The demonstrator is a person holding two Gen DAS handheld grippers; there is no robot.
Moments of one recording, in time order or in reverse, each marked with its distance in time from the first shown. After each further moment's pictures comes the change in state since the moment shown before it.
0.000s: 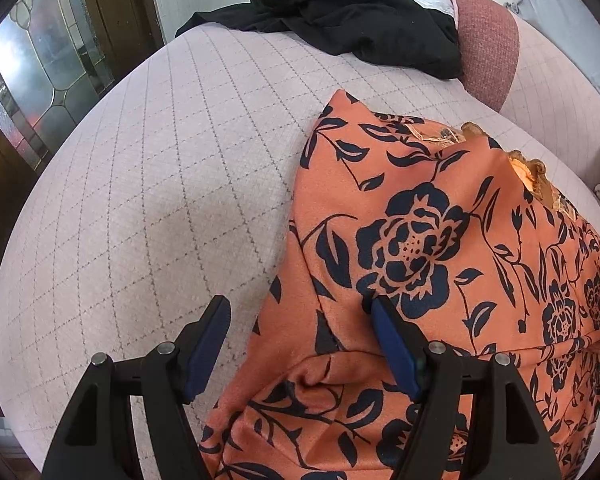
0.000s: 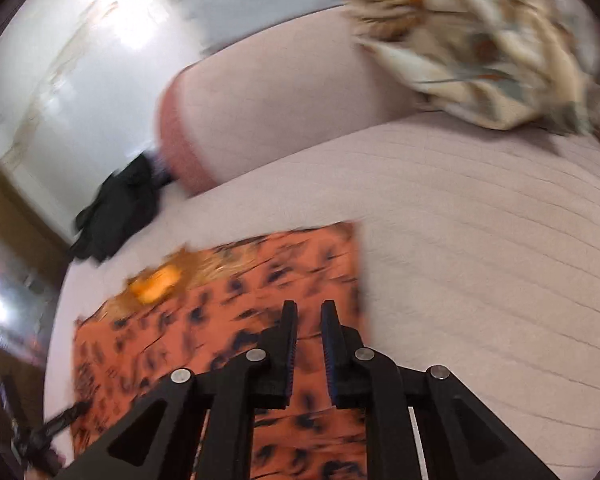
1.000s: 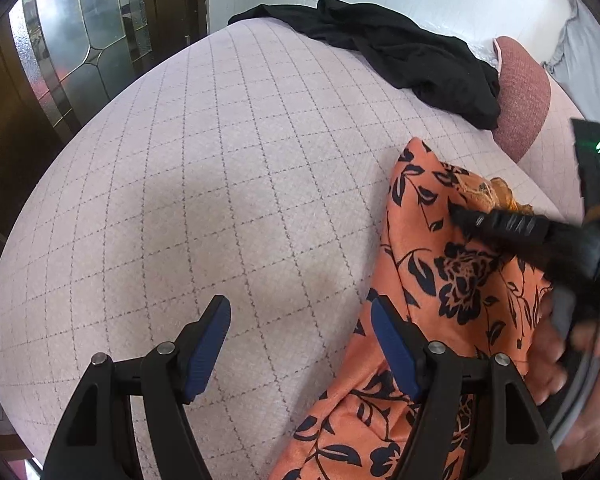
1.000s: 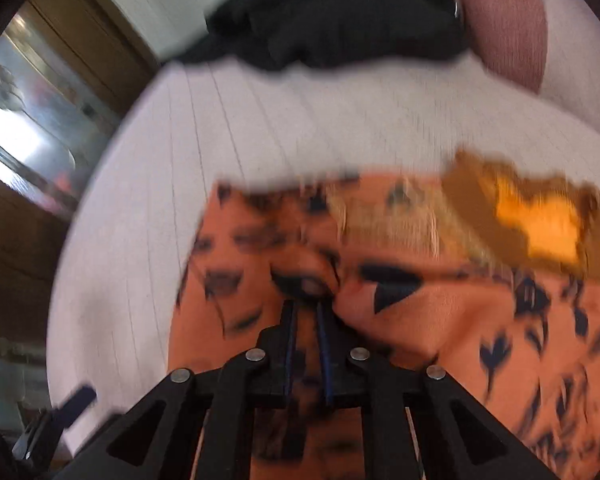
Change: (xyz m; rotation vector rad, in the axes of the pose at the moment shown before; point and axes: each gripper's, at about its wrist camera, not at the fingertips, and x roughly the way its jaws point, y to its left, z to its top) left arm -0.025 0.075 0.006 -0.154 0.001 -0.047; right arm 0.160 0.322 -0.075 -0.381 0.354 0.163
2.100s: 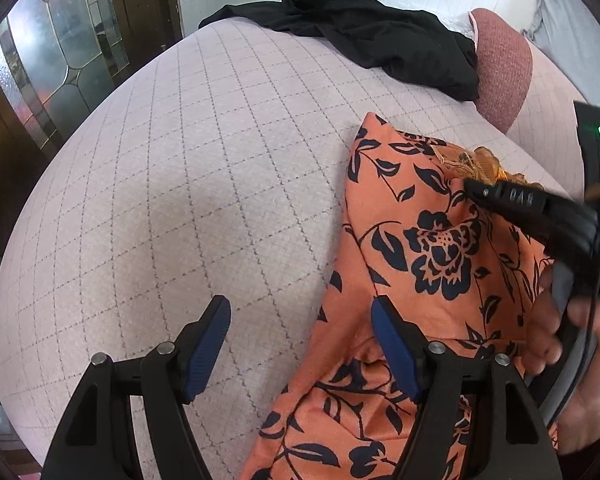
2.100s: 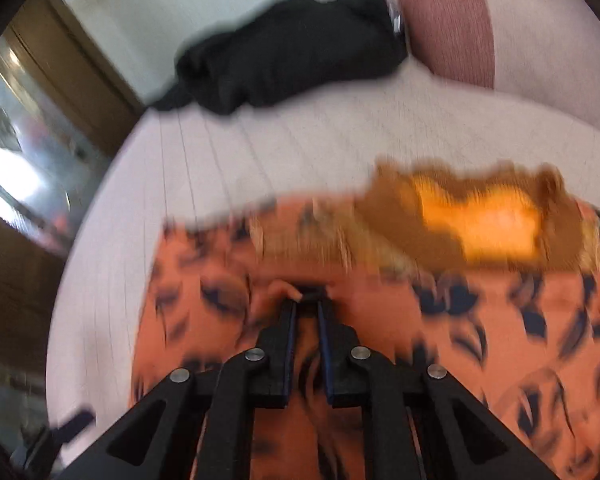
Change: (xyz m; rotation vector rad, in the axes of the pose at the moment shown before) left arm 0.016 -0.039 -0.005 0.095 0.009 0.014; right arm -0.017 -0.037 -0.001 0.071 -0.156 -0.011
